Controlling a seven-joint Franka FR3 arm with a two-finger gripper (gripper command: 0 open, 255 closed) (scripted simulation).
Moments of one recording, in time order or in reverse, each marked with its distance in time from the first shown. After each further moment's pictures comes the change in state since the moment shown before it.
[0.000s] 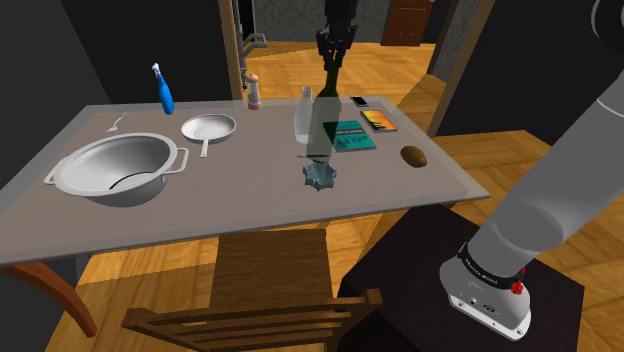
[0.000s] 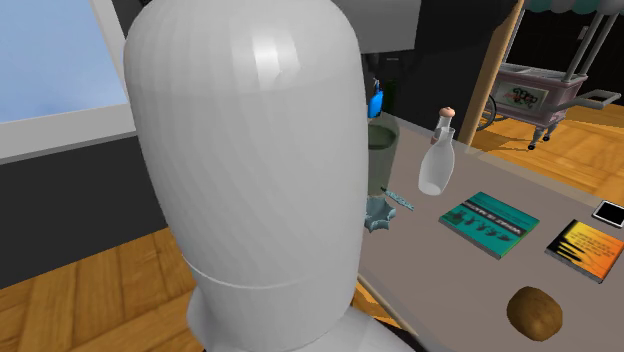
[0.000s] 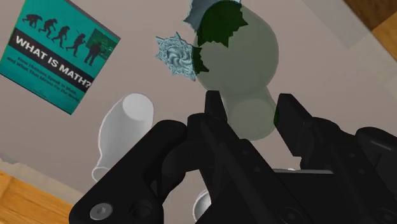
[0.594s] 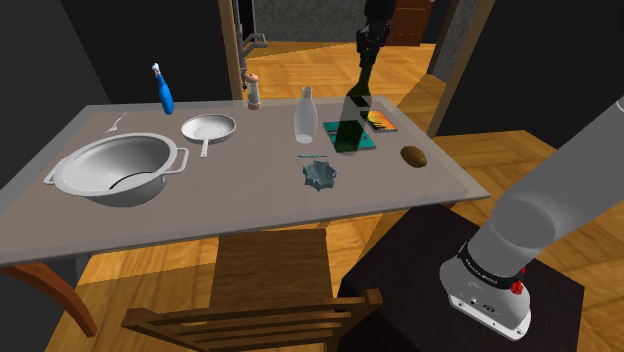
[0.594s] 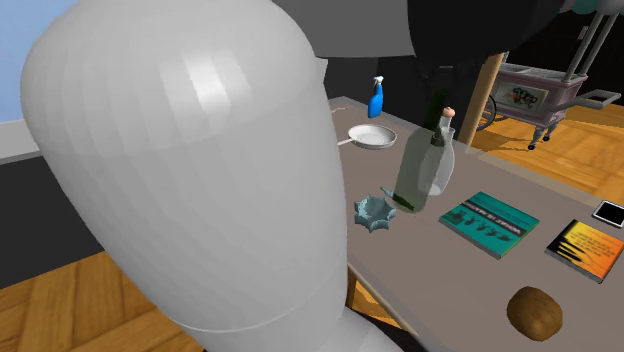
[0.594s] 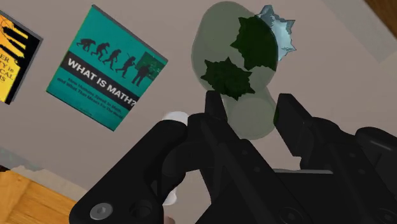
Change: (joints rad) arm -0.092 -0.103 -0.122 -0.120 0.013 0.028 -0.214
